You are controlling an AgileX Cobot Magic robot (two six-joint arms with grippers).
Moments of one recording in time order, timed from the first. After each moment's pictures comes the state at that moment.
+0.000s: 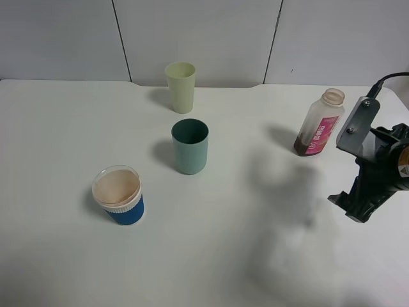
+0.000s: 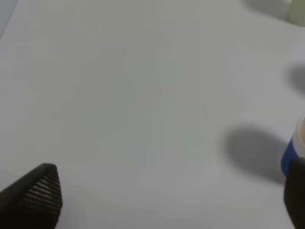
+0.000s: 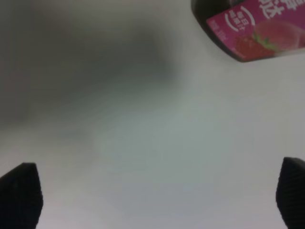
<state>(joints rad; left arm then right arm) 0.00 -0.01 -0.51 0.01 1.06 -0.02 0.20 1.28 -0.34 -0.59 0.12 -0.28</state>
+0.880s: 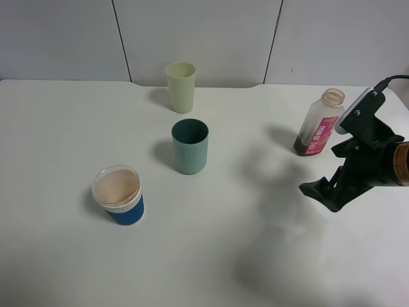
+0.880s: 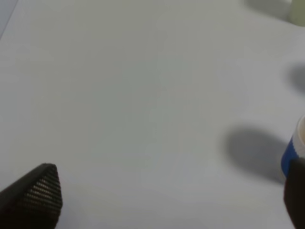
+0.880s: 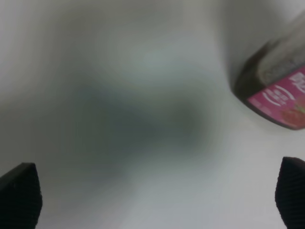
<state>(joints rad) 0.00 -0.01 -0.51 0.01 1.06 -0.02 0.08 1.34 -0.34 -1.61 -0.31 0.92</state>
